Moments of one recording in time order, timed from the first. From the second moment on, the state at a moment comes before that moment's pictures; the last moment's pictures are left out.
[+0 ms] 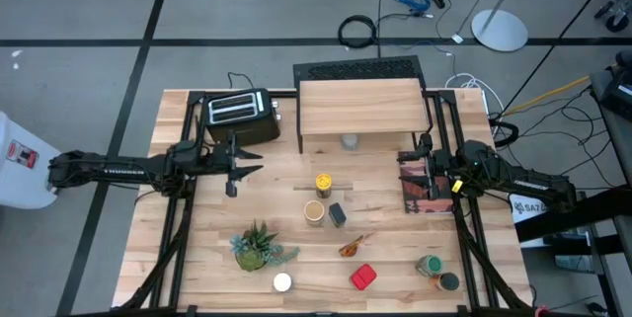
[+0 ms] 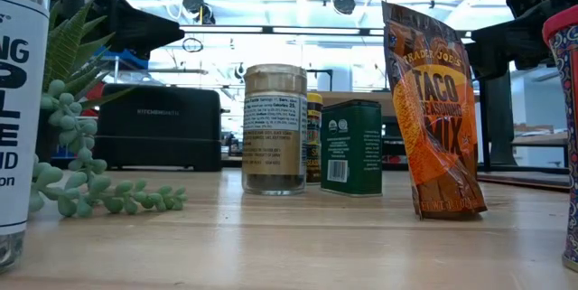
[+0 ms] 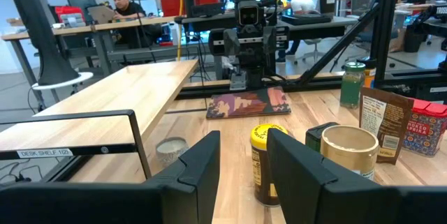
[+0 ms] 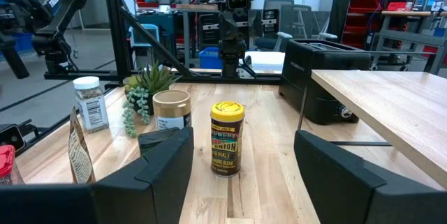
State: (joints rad) left arm 0.12 0.55 0.11 0.46 0.08 0.11; right arm -0.23 0.00 0.05 -0.06 -0.26 -0.01
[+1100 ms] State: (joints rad) left arm 0.12 0.63 0.12 1.19 0.12 0.12; right arm -0.23 0.00 0.05 -0.06 -0.26 -0.01
